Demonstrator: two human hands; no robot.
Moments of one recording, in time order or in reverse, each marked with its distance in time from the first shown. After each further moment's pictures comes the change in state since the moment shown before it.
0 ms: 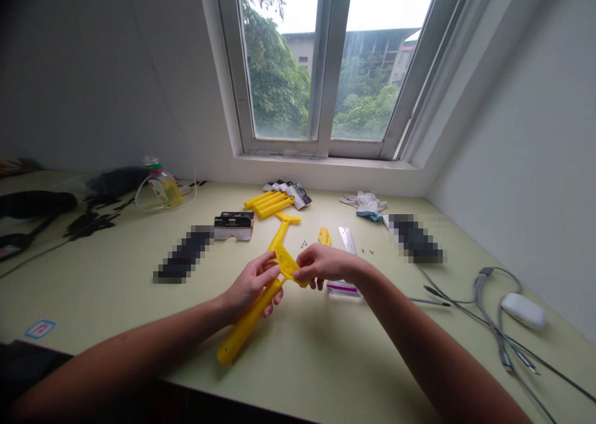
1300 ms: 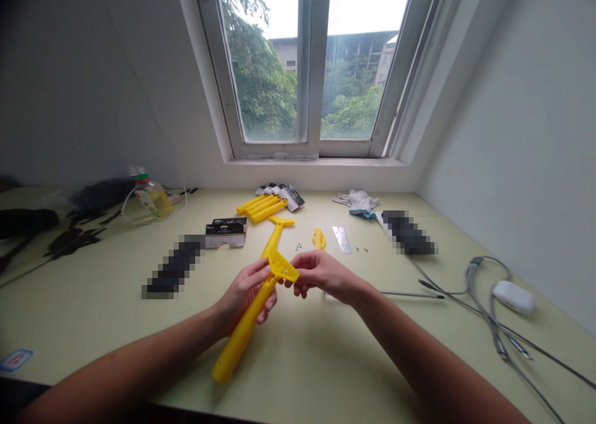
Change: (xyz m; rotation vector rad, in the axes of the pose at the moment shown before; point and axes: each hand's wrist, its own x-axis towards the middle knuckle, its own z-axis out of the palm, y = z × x) left_hand -0.001 0.006 0.006 -0.165 -0.008 -0.063; right_hand -0.005 0.023 0.028 0.537 0.163 -0.272
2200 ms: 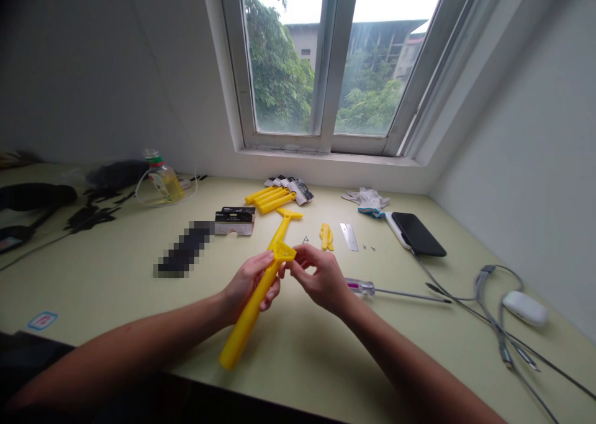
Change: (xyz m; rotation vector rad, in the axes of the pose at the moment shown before) left_hand -0.008 0.005 0.002 -0.018 0.039 -0.052; right_hand 0.001 0.012 0.034 -0.569 0.386 -0.433
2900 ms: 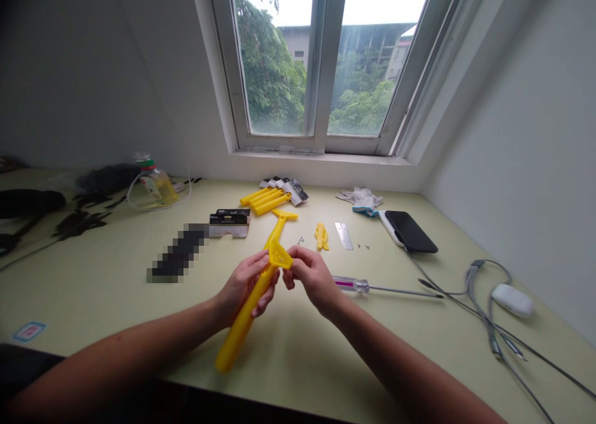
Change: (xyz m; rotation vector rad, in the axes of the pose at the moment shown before) left_hand -0.002 -0.002 0.006 -0.052 -0.037 0.094; right_hand 0.000 0.001 0.013 0.672 -0.026 0.208
